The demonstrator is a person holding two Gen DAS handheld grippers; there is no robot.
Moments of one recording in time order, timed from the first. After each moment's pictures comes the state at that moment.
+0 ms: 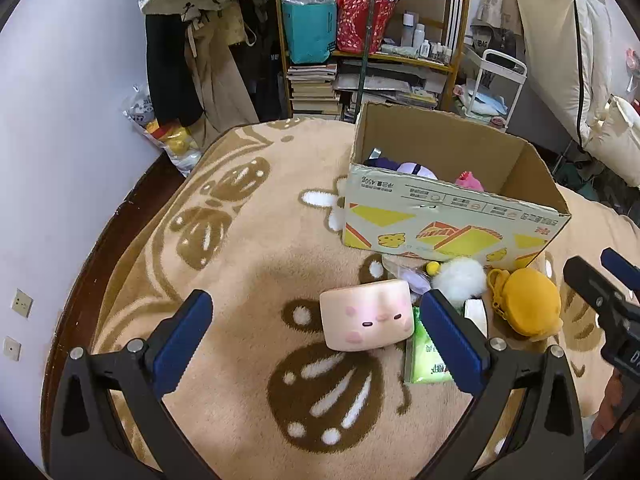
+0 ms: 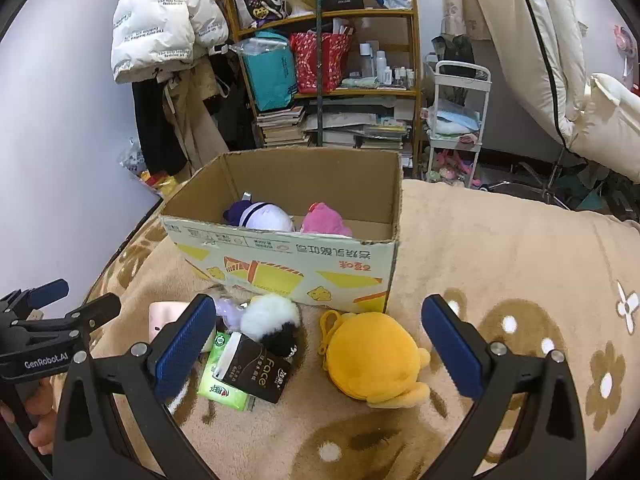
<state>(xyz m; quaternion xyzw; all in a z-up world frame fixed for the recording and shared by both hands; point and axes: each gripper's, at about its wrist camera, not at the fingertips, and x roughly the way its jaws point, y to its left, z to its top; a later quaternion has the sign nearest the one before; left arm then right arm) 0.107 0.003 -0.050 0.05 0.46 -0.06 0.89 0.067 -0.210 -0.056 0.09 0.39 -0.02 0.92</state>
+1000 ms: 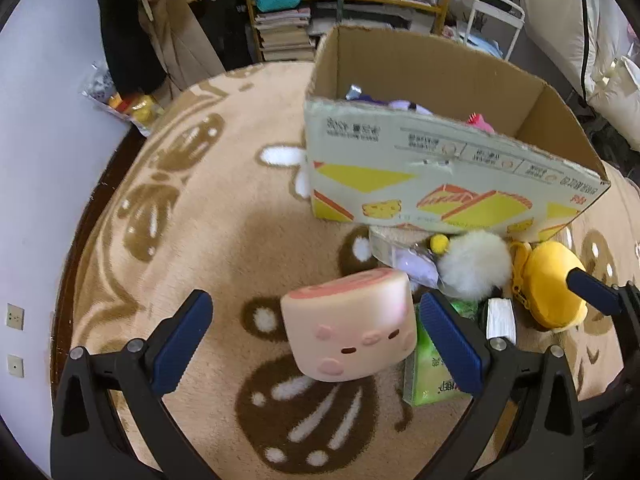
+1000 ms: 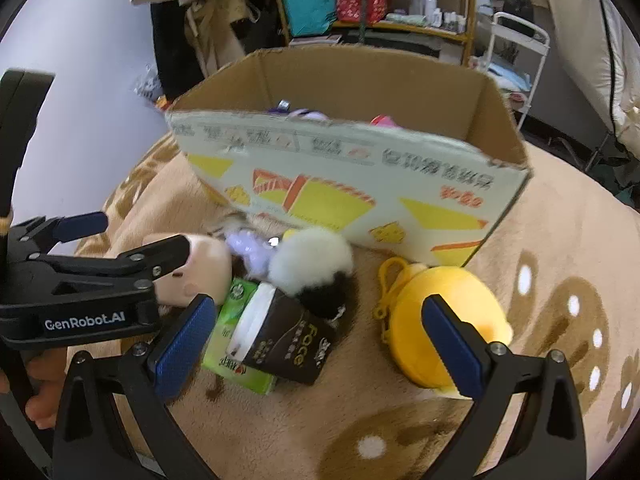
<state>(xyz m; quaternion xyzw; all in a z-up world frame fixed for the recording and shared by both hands) 0.154 -0.026 -0.109 0.08 0.54 -0.09 0.83 0.102 -0.163 -0.122 0.05 0.49 0.04 0.87</state>
